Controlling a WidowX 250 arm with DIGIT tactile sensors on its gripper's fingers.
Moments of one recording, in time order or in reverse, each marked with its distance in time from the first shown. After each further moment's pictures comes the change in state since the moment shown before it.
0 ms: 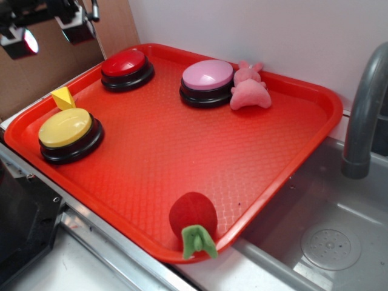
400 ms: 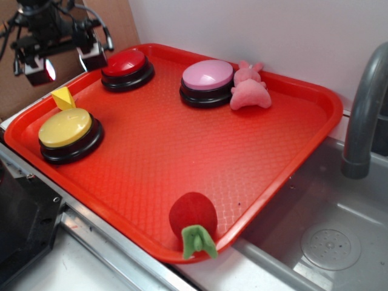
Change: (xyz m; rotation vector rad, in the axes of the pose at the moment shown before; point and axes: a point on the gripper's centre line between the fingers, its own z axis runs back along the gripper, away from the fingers) arm -0.002 0.007 -0.056 0.103 0.031 0.058
